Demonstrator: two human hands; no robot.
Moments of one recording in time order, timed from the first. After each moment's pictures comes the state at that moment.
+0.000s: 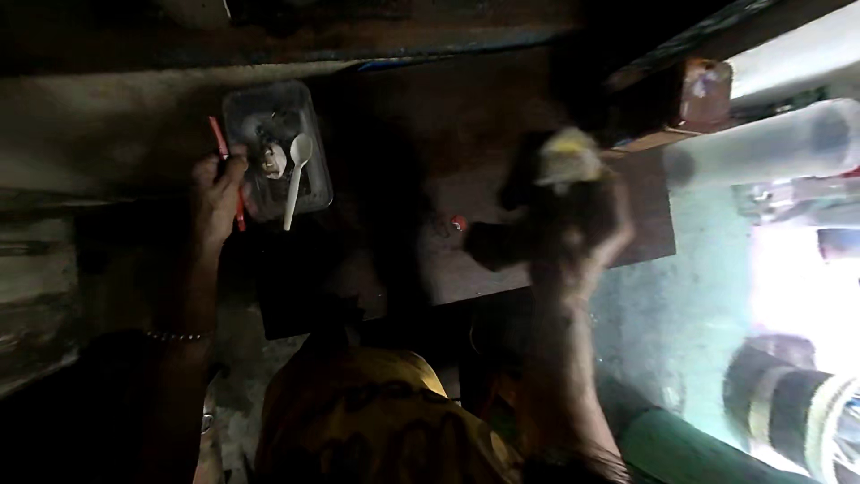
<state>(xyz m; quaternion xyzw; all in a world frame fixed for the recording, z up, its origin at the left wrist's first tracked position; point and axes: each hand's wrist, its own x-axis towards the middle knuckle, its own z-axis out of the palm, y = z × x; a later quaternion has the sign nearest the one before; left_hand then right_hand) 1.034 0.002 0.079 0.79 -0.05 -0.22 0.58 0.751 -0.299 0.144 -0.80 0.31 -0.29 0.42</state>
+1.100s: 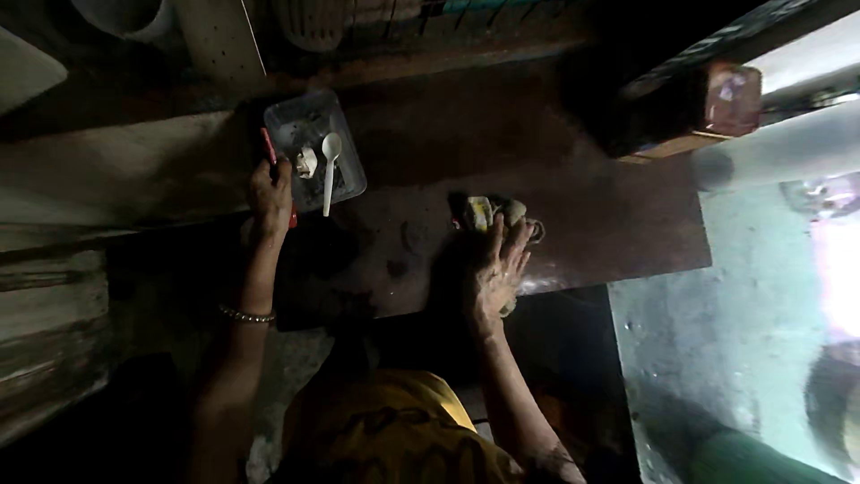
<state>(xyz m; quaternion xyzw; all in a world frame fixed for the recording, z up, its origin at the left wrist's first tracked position) 1.061 -0.045 0.053 0.89 -0.06 -0.11 0.43 0.776 -0.228 0.032 -0.87 0.47 -0.13 0.08</state>
